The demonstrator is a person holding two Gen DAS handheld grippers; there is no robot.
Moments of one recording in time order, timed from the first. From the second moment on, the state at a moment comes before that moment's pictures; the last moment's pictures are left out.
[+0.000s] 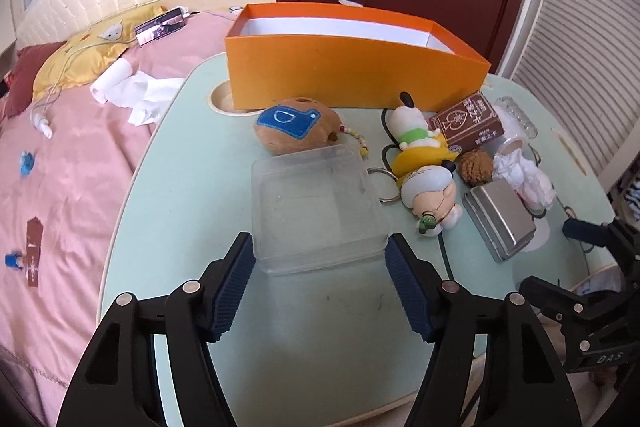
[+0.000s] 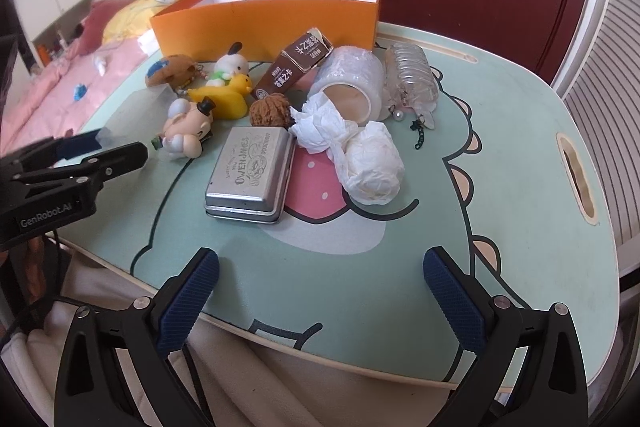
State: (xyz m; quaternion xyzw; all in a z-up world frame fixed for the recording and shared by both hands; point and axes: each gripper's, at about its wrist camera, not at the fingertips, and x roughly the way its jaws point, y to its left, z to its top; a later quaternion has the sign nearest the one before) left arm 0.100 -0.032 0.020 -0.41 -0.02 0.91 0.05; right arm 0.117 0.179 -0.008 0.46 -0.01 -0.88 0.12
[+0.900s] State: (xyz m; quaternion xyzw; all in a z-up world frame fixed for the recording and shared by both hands) left arm 0.100 -0.029 0.027 -0.41 -0.01 0.91 0.03; right arm 0.083 0.140 -0.002 0.43 0.02 -0.89 0.17
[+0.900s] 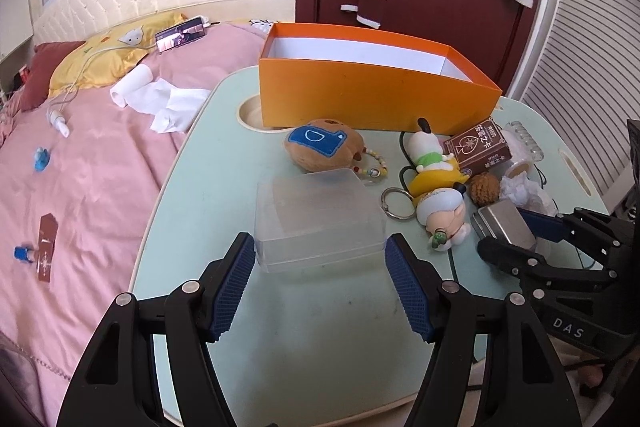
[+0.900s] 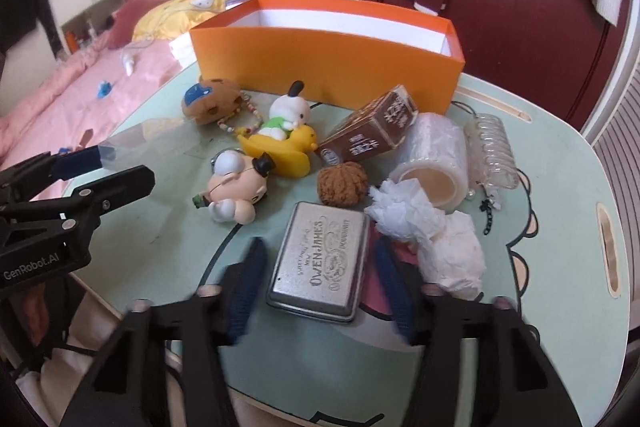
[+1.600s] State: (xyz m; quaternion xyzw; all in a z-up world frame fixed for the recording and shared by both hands) left arm 0.121 -0.048 0.058 -0.34 -0.08 0.93 0.08; right arm 0.099 0.178 0.020 0.38 -0.08 -0.90 0.19
